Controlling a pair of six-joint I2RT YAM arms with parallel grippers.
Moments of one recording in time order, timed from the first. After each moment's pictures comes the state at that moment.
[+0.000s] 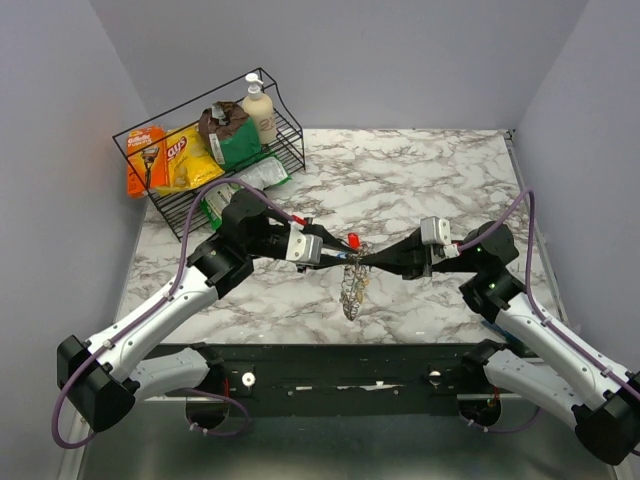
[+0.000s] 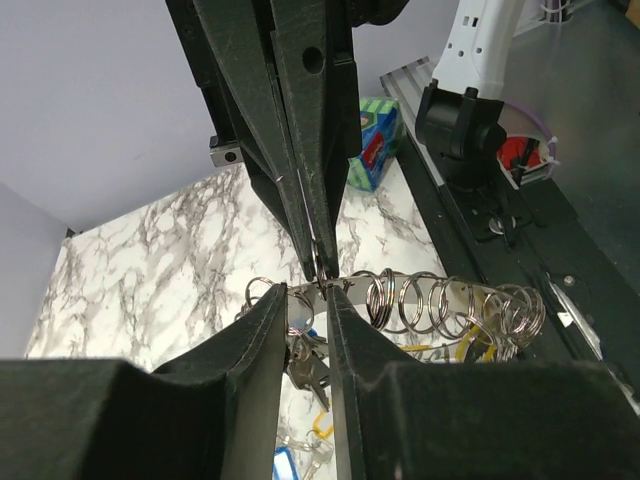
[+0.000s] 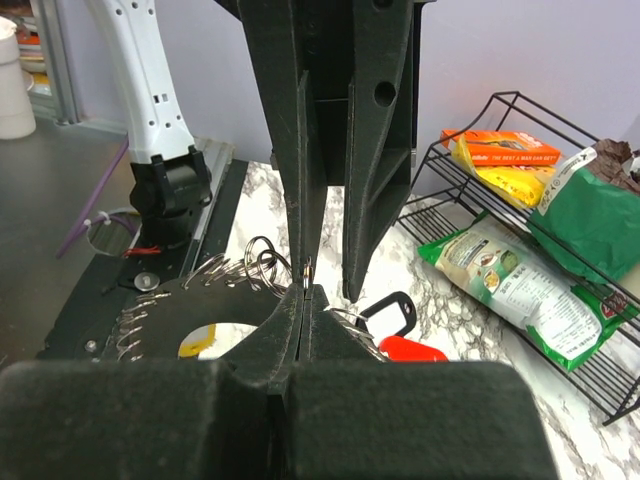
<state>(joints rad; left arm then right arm) -0.72 1.07 0.97 0.02 1.01 0.44 0.58 0.86 0.66 0.45 -1.01 -0.08</state>
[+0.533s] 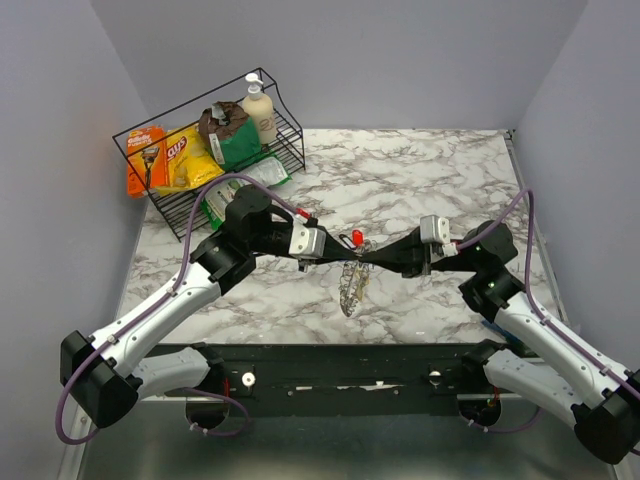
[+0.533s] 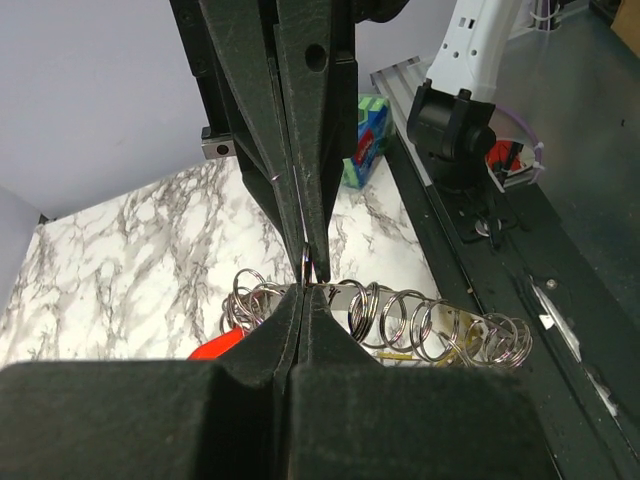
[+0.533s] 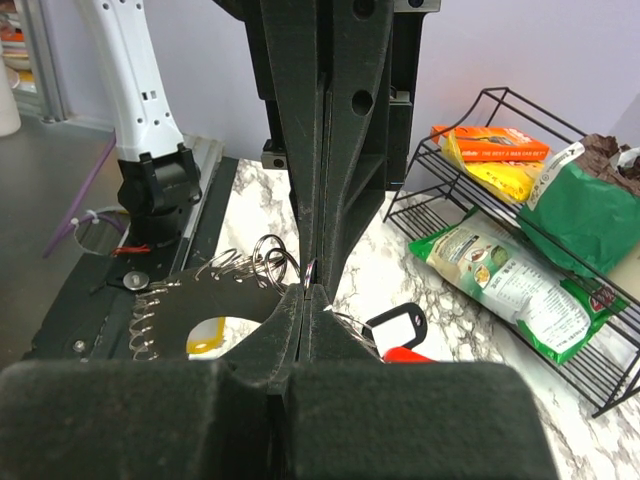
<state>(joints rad) -0.71 1.10 0.99 0.00 1.01 0.41 0.58 0.87 0.66 0.46 -1.01 -0.08</state>
